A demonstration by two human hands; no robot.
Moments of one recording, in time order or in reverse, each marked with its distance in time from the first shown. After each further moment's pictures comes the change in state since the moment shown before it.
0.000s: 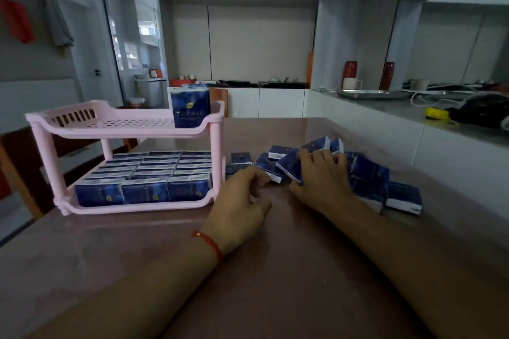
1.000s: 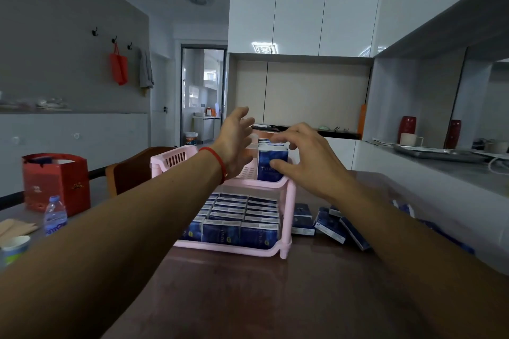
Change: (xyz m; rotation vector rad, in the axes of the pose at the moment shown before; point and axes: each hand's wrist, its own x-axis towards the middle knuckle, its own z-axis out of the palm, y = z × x) left_hand 0.112 0.020 -0.178 -0.836 0.145 -0.388; right_hand 0.063 -0.121 -0.154 0.769 0.194 -0.425
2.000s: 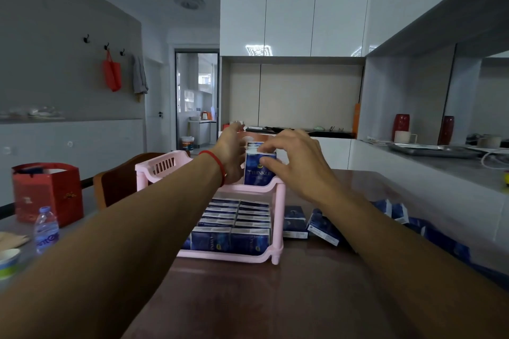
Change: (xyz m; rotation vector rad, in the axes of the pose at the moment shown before) left_hand 0.042 -0.020 0.000 -0.059 0.016 -0.260; right_hand 0.000 0.003 0.001 -0.009 0.094 -0.018
